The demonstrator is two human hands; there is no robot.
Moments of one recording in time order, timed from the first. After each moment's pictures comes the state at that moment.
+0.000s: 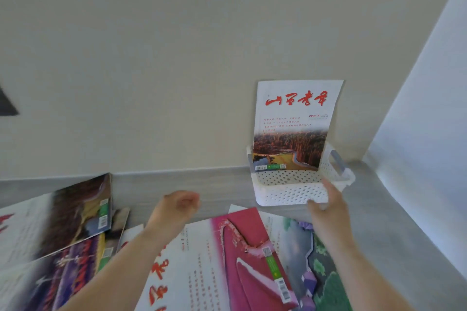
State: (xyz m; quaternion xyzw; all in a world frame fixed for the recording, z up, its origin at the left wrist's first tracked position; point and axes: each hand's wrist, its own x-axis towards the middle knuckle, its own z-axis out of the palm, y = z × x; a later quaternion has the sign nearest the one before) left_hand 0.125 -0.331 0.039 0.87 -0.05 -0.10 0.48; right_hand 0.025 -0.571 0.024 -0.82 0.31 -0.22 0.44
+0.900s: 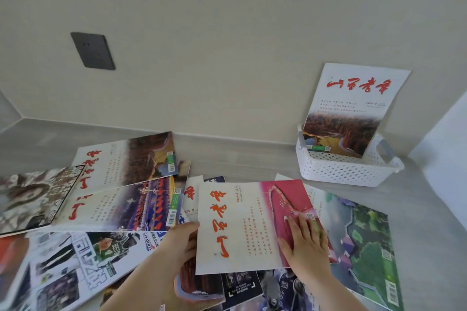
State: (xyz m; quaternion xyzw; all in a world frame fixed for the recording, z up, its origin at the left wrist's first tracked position) left_hand 0.031 -0.203 -0.025 0.61 0.26 -0.27 0.70; right_hand -0.024 -0.444 -0.070 -0.98 0.16 0.10 0.06
